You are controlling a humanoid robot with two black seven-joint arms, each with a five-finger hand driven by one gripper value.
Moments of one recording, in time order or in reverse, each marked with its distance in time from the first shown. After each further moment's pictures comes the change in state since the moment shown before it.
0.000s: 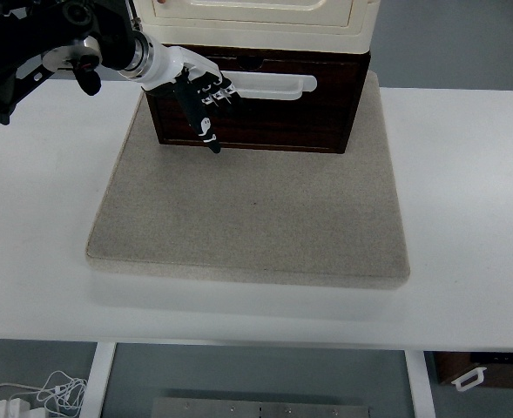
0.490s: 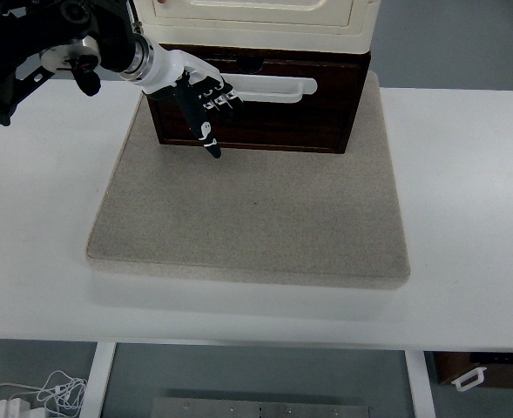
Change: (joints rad) left arm 0.000 0.000 0.002 0.001 -0.030 -0.033 0.009; right arm 0.000 0.000 0.000 0.000 0.000 0.000 0.000
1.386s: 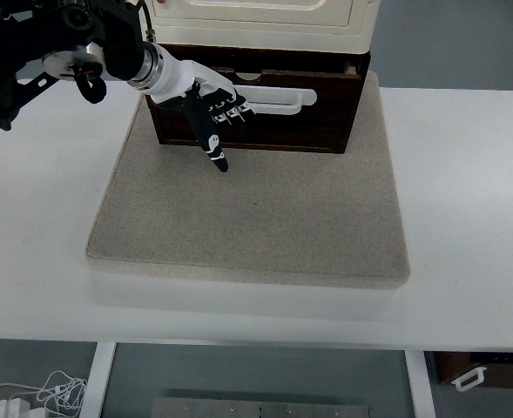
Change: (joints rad) left arm -0.009 0.021 0.012 -0.087 -0.026 -0.006 0.011; right arm -0.001 0.000 0.000 0.000 0.000 0.000 0.000
